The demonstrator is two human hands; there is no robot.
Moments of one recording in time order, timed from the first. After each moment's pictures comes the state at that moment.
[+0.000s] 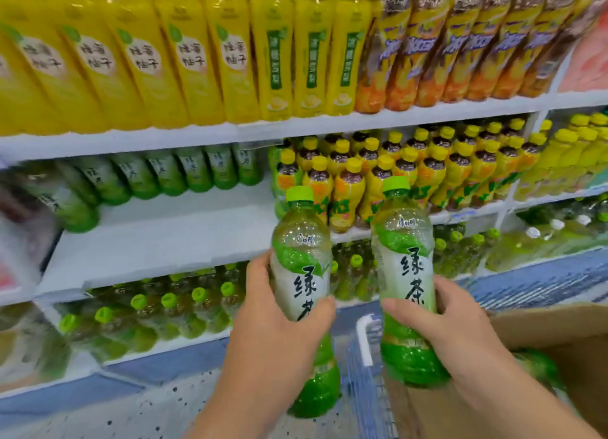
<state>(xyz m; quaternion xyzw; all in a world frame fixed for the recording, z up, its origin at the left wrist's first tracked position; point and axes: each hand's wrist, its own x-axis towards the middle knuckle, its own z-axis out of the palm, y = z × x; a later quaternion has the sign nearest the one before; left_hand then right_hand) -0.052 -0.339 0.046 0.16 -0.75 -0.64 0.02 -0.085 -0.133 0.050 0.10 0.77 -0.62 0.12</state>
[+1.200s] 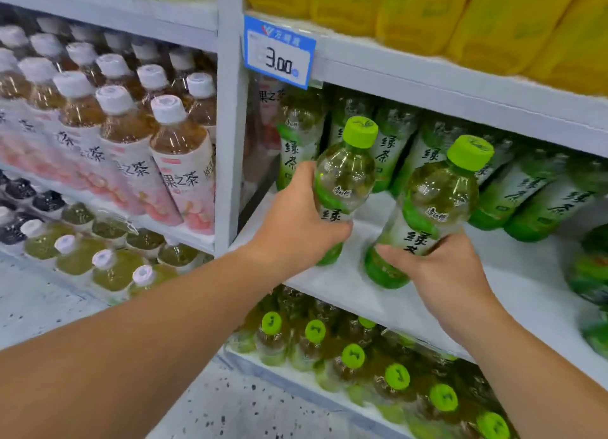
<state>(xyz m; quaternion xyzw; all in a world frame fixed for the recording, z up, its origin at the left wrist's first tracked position) -0.190 -0.743 -0.101 0.21 -0.80 -0.52 0.21 -0.286 -0.565 -0.114 -0.15 0.82 -0.54 0.15</state>
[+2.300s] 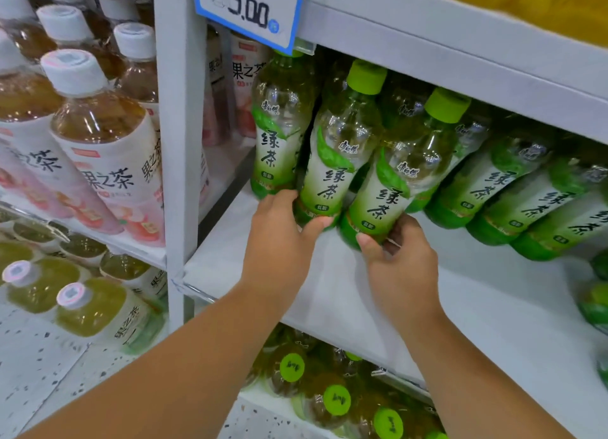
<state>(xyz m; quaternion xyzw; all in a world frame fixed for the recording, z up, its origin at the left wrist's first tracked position) -0.246 -0.757 -0.184 0.34 -0.79 -0.42 0.28 -0.333 -0.615 -0.187 -0.22 0.82 -0.52 0.02</state>
